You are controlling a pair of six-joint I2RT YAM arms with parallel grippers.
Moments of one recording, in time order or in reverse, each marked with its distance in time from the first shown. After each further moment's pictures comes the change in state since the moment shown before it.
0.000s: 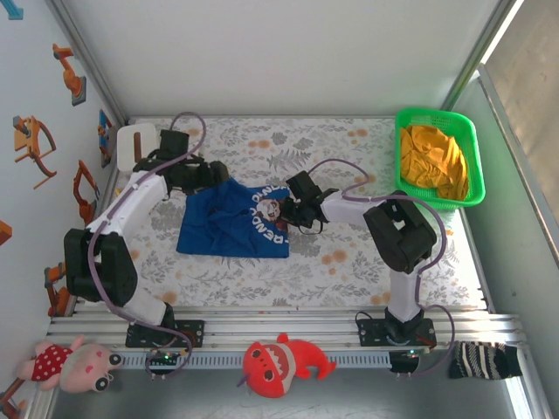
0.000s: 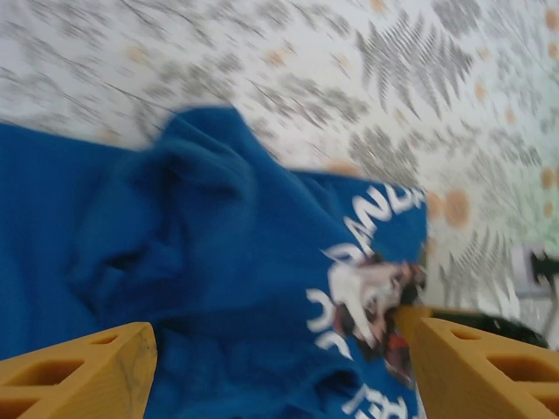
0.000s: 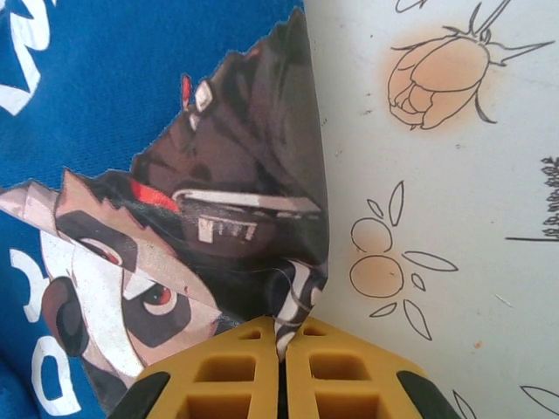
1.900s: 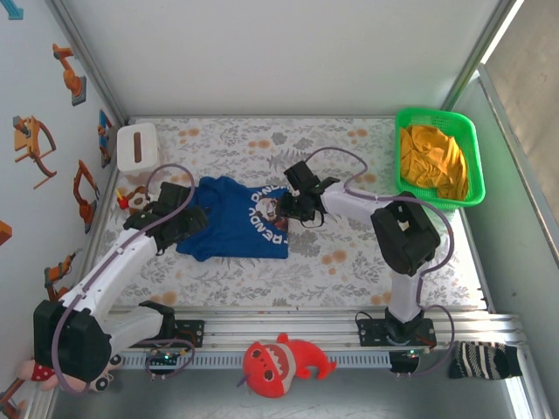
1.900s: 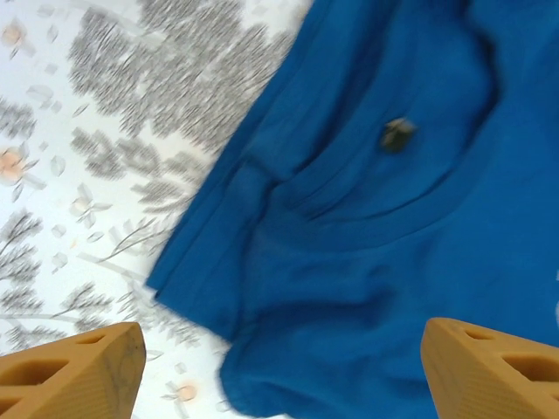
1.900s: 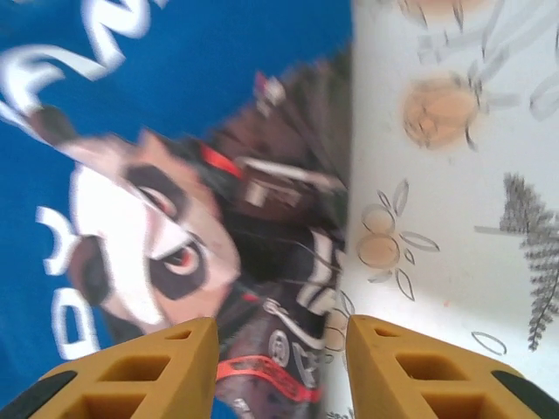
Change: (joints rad) left arm -0.083 -0.436 -0.411 -0.116 -0.496 -0.335; right arm -0.003 -0.032 0.143 -0.226 0.028 -0.171
